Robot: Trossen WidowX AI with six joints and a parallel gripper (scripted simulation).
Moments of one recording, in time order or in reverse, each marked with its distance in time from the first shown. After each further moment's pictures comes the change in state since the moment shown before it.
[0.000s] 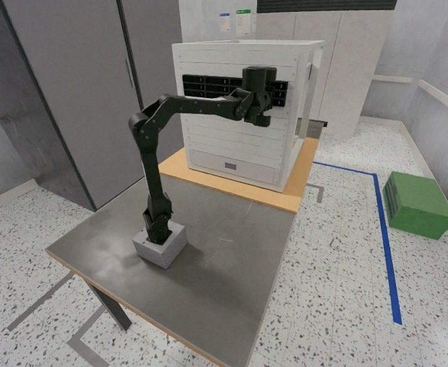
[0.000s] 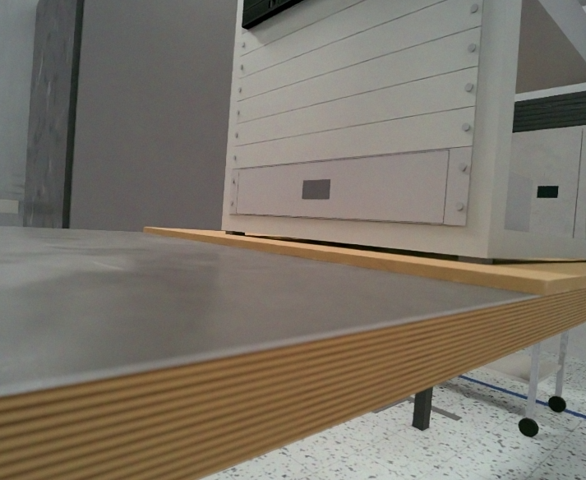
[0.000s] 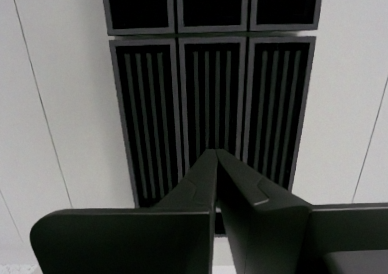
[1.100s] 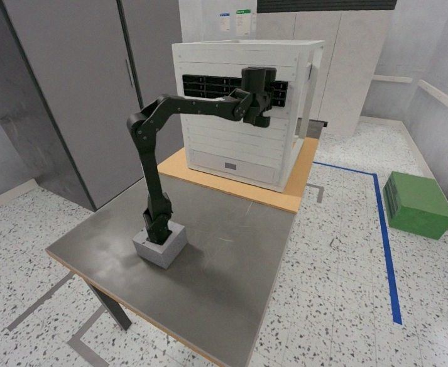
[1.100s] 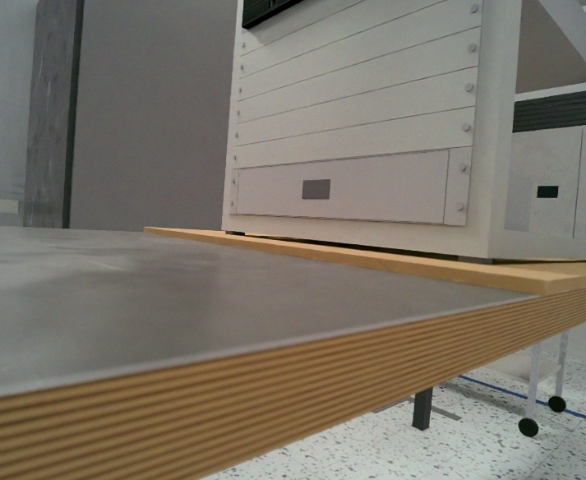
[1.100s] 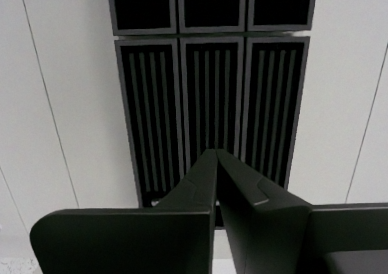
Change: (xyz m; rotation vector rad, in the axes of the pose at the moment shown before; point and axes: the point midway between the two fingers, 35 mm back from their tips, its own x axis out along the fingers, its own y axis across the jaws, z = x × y) arm -0.006 0.000 0.000 0.001 0.000 0.001
